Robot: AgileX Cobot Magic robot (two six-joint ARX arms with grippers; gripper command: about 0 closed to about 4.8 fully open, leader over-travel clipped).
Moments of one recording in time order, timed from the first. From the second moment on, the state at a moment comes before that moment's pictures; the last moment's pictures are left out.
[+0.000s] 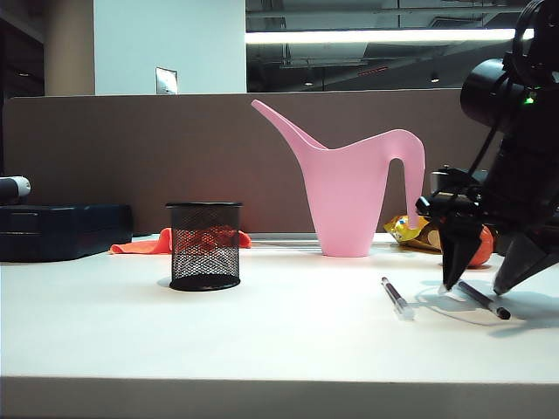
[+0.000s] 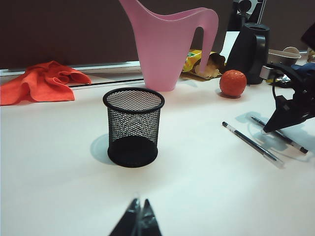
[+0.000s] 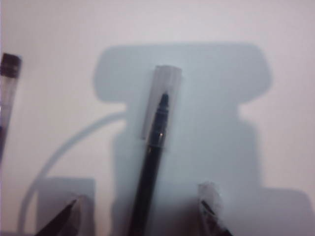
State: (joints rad) left arm -0.06 0.01 0.01 -0.02 0.51 -0.02; right arm 0.24 1.66 0.96 -0.32 -0.06 0.16
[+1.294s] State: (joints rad) left arm -0.06 0.01 0.01 -0.02 0.51 -0.02; right arm 0.25 1.64 1.05 -0.36 -0.21 0.16
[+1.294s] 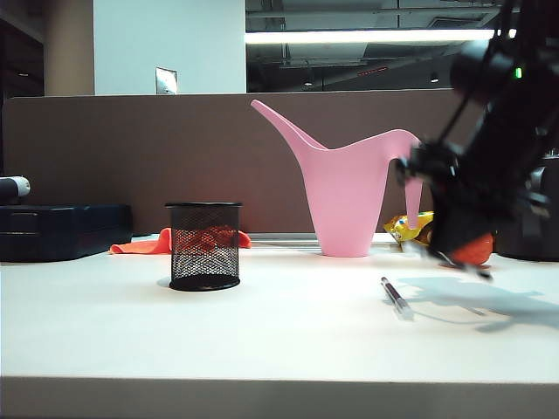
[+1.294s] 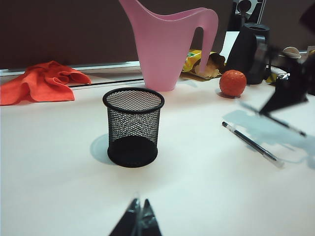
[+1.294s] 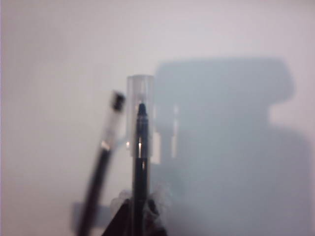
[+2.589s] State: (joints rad) left arm -0.06 0.01 0.01 -0.03 0.51 -0.02; right arm 0.54 2.03 1.35 0.83 -0.52 0.39
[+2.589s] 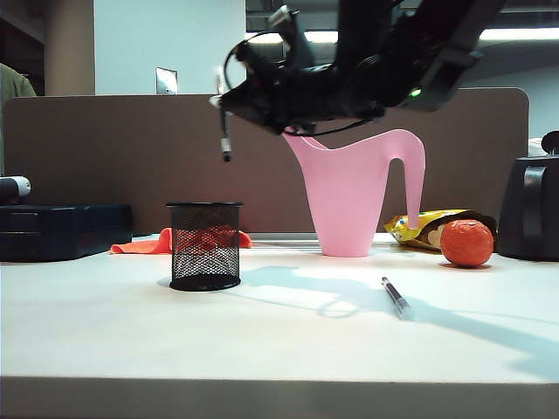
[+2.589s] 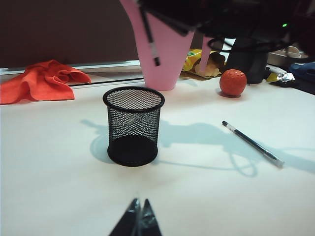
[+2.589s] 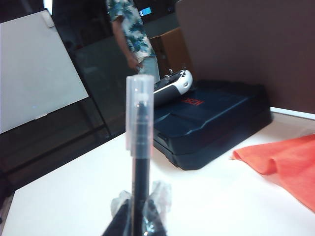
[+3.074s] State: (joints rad) left arm -0.06 0.01 0.01 -0.03 0.51 -0.02; right arm 0.57 2.11 1.40 0.67 -0.44 0.36
